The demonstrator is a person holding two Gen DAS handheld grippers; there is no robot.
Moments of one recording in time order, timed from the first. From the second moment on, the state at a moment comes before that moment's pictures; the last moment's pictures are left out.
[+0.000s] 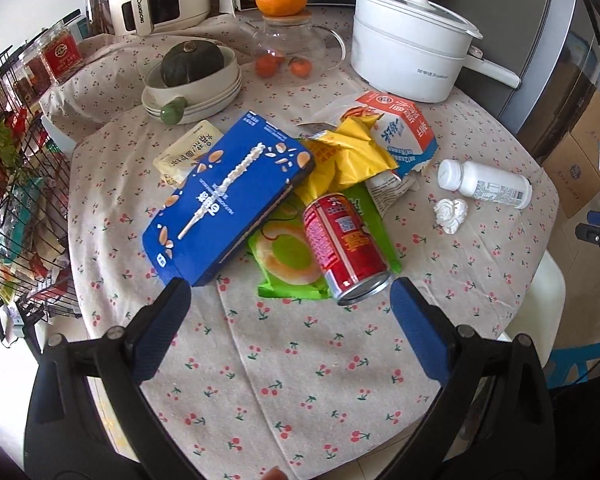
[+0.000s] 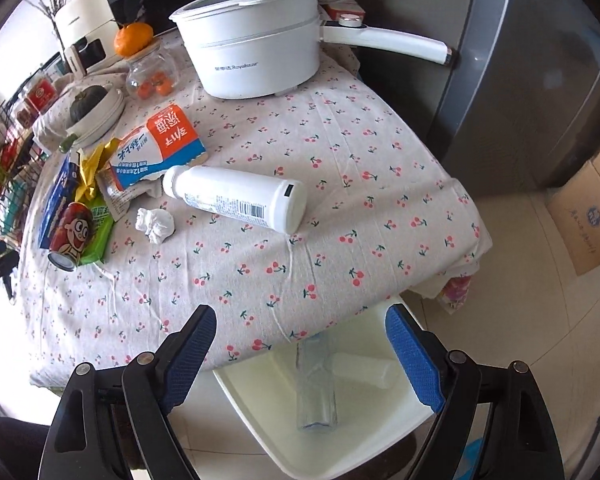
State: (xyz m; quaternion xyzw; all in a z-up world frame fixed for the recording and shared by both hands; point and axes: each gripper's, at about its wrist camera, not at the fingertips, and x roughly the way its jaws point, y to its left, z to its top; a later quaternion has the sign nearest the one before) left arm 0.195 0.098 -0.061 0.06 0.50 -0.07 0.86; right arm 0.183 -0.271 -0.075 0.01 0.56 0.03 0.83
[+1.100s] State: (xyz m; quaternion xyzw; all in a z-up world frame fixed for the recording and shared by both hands) left arm 0.244 0.115 -0.134 0.29 0.42 0.05 0.86; right arm 0.284 -0.174 -0.147 -0.24 0.52 0.11 0.81
